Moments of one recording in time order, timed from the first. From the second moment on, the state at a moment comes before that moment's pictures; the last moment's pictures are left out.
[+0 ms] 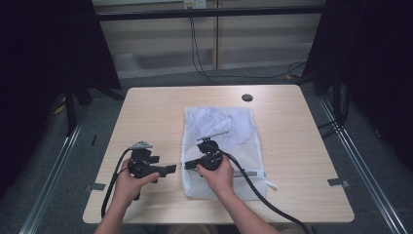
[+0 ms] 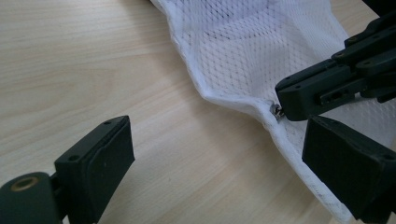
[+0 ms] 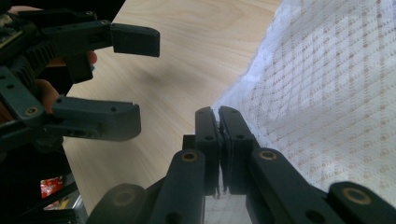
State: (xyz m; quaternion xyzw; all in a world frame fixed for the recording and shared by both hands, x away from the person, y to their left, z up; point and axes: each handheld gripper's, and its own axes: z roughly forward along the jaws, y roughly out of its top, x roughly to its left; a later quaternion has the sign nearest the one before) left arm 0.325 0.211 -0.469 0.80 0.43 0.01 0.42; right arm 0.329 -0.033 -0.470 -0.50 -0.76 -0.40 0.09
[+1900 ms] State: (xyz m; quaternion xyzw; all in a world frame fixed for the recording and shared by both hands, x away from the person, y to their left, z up) left arm 0.322 0.167 -0.493 0.79 0.40 -0.13 0.46; right arm 0.326 -0.037 -0.457 -0.50 -0.74 -0.43 0.10
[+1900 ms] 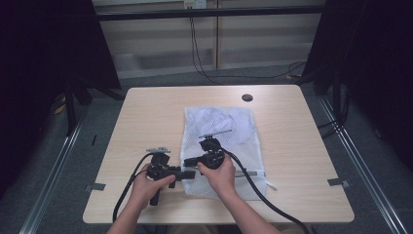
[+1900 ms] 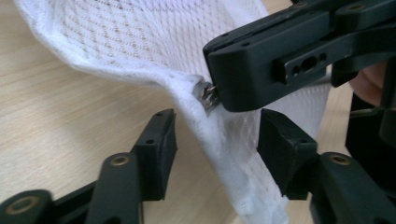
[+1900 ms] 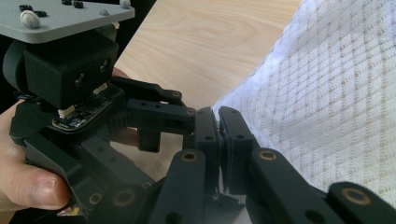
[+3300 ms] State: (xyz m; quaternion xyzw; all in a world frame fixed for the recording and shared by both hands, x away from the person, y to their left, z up) left arm 0.325 0.166 -0.494 0.76 0.44 -0.17 0.44; right arm 0.324 -0.045 -0.458 -0.50 -0.74 -0.44 0.11
